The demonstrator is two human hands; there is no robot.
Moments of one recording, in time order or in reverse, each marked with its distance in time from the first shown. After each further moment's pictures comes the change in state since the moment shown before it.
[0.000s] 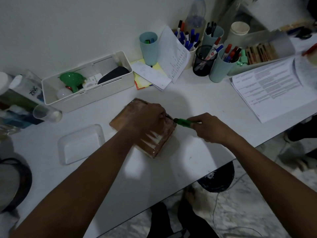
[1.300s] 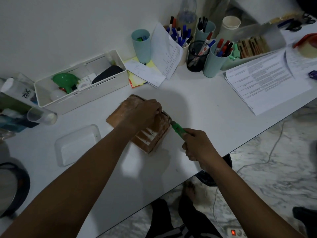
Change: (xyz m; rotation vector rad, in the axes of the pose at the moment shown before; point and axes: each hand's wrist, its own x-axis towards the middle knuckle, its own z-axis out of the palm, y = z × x) left_hand 0.005 0.005 0.002 0.041 -0.027 0.025; right_hand -0.050 -0.006 0.063 0.874 0.052 0.253
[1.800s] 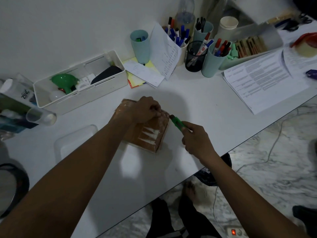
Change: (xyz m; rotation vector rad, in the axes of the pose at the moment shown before) left_hand 0.016 -0.019 -0.003 -0.206 -0.137 -0.057; right_hand 0.014 0.005 -0.001 -0.311 0.134 -0.231
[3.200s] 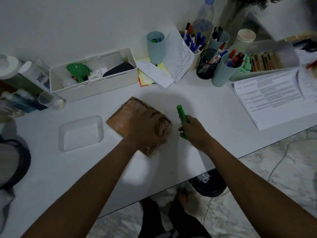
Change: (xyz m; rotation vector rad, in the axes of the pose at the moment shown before) left_hand -0.058 0.009 0.065 0.265 0.268 -0.139; right_hand 0.076 0.009 0.000 0.242 -0.282 0.028
